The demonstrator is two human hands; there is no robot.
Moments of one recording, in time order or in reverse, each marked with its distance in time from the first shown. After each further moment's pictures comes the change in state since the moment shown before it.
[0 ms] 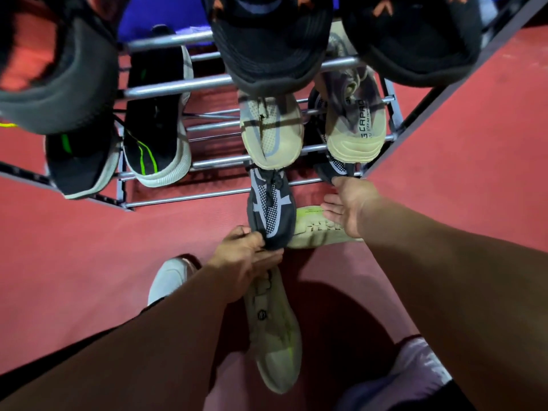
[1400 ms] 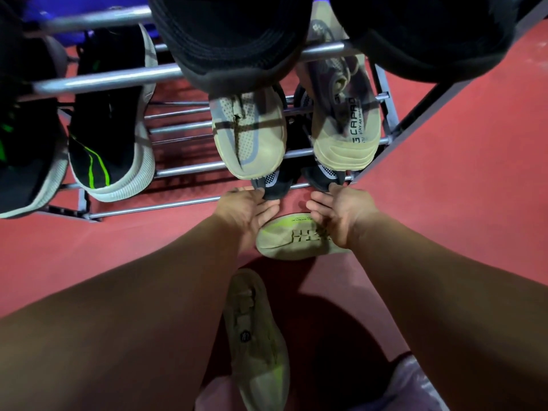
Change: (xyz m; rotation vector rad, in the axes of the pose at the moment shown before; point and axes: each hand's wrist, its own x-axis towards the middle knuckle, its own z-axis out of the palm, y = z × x) left_hand 0.076 0.050 0.065 -0.068 0.065 0.032; right_hand 0.024 0.002 -0.003 0.185 0.068 -0.008
